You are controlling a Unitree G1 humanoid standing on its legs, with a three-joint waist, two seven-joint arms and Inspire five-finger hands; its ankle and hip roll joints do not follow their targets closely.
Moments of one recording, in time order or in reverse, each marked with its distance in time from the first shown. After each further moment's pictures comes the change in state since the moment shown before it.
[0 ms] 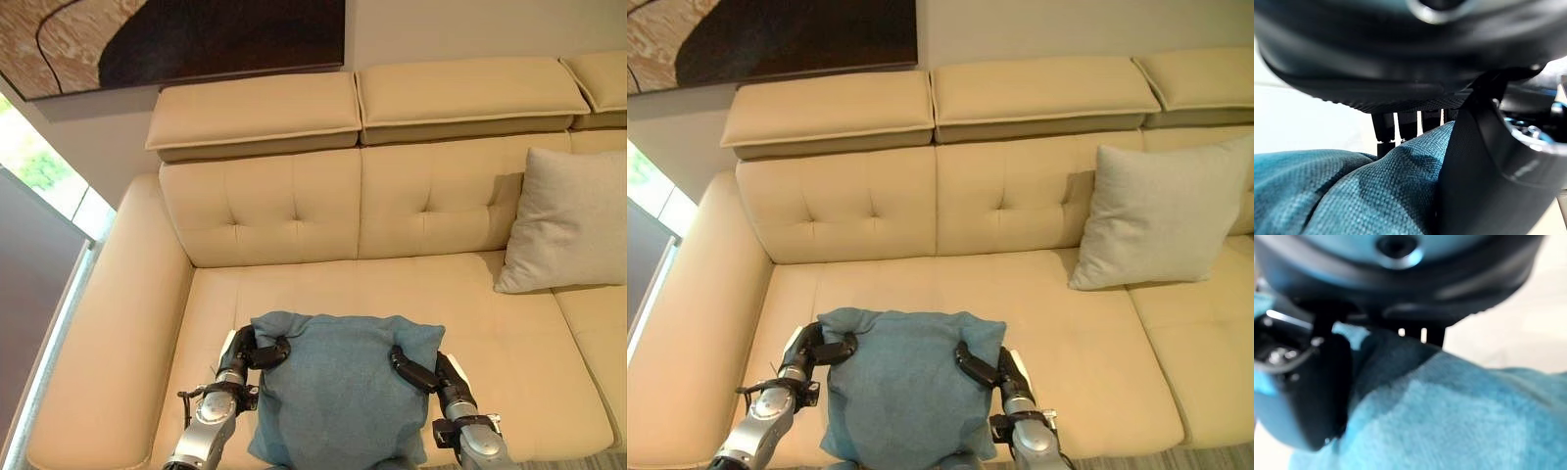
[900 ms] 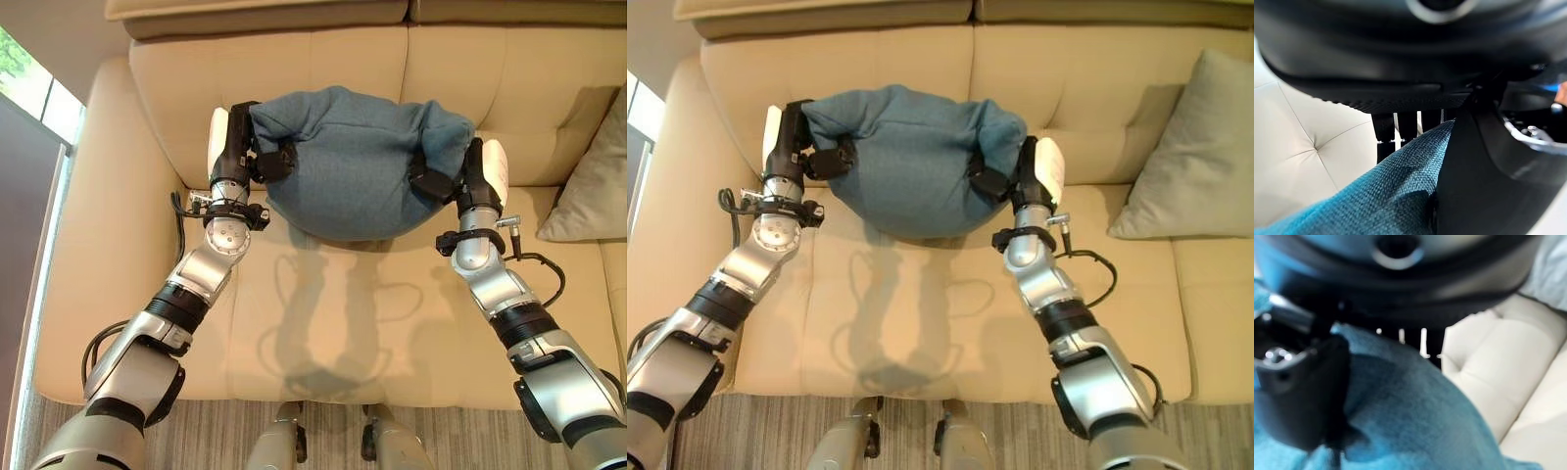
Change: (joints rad) left arm -0.948 0.211 -0.236 0.180 0.082 -0.042 0.357; right arm -1.038 -0.210 0.252 0.379 -0.193 -0.003 -0.432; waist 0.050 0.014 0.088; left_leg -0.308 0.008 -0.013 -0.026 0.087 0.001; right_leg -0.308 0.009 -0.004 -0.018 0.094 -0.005
